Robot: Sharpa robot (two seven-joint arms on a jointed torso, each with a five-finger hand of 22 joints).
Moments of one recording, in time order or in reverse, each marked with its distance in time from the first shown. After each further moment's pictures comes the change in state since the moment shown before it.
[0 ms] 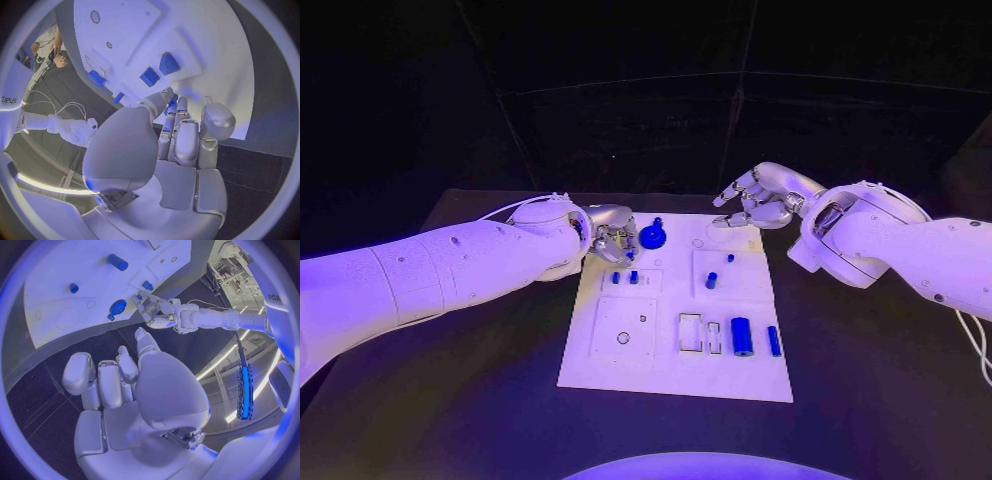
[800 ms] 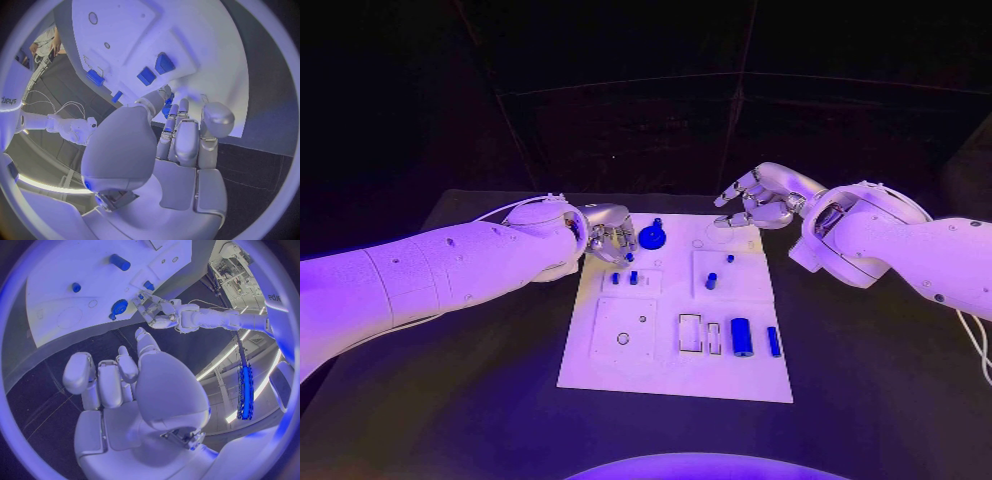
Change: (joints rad) left arm 0.000 -0.014 0.000 0.005 0.000 -0.020 -0.001; left_hand -0.020 -0.020 -0.029 -0.001 0.000 -0.067 0.008 -0.030 -0.014 -0.049 0.013 -0.028 -0.001 -0.003 0.010 0.000 -0.020 0.000 -0.006 0.006 -0.012 -0.006; right arm 0.000 -0.003 0.000 -0.004 -0.001 0.001 -0.002; right_hand 0.000 0.000 -0.003 0.003 0.000 0.000 0.000 0.000 0.000 -0.004 0.004 -0.007 -0.003 0.000 0.000 -0.005 -0.003 0.000 -0.004 -0.004 -0.006 -0.002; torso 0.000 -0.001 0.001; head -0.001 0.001
